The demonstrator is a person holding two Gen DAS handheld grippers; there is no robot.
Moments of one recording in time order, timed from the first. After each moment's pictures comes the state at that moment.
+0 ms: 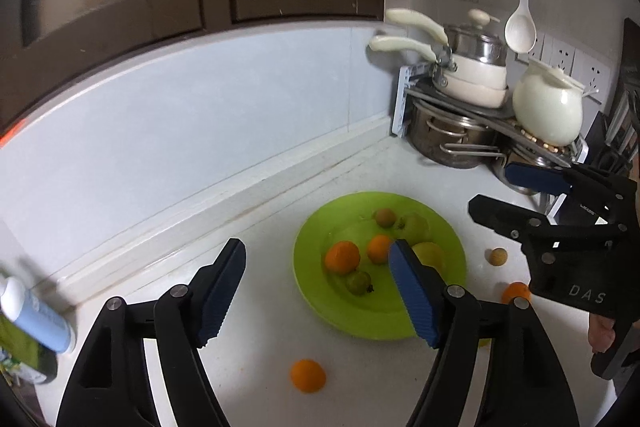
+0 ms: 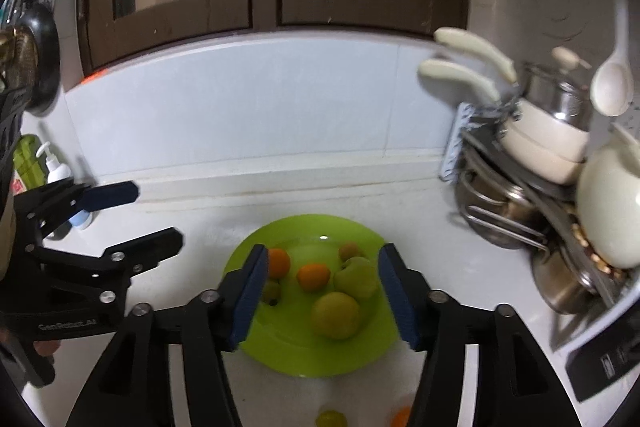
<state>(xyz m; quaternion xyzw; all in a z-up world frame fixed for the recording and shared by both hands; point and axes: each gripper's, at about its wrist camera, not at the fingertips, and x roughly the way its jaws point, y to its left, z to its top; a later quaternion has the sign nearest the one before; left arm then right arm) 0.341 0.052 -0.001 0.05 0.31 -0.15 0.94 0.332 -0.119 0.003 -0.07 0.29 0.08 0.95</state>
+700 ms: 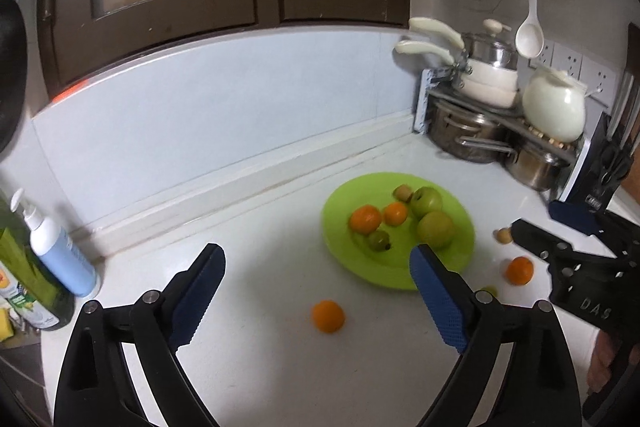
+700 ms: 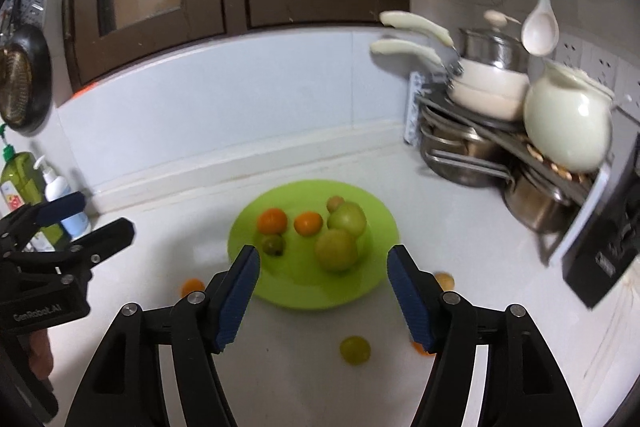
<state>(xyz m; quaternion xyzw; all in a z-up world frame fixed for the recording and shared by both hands) 0.278 0.081 -0.015 0.04 0.31 -0.09 0.95 0.255 -0.117 -0.026 -0.01 0.29 0.01 0.96</state>
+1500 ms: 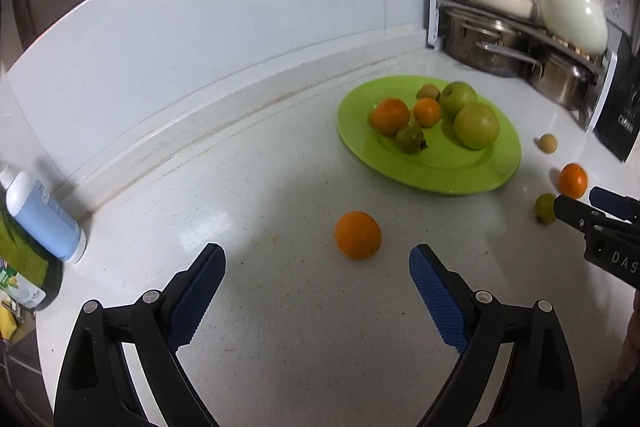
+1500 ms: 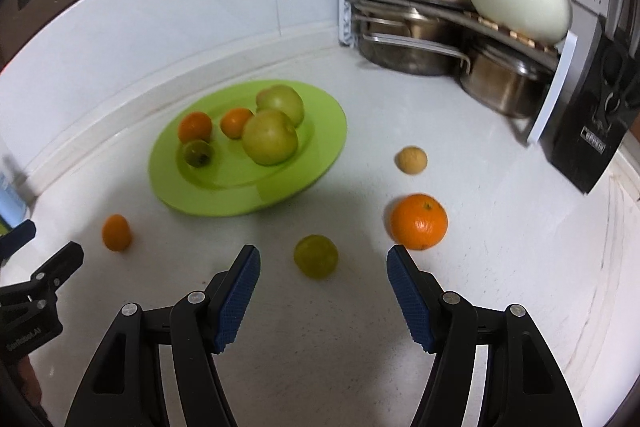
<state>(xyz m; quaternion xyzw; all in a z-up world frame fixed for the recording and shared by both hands) 0.295 0.079 -0.103 0.10 0.39 -0.08 0.91 0.259 -0.139 -0.115 0.05 0.39 -0.10 0.91</state>
